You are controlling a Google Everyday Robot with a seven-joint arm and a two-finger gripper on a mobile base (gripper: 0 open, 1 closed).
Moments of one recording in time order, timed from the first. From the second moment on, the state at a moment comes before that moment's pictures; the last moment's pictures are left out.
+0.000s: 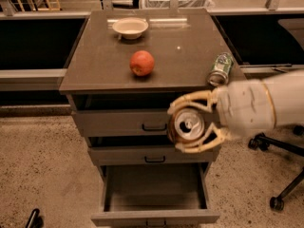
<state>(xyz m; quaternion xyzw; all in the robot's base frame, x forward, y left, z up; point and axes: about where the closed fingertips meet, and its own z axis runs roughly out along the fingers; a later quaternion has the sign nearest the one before) 0.384 -0.058 0.914 -0.74 0.39 0.22 0.50</state>
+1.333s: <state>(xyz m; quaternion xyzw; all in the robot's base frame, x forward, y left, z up) 0.429 -0.071 0.960 -0.76 0.47 0.20 0.40</state>
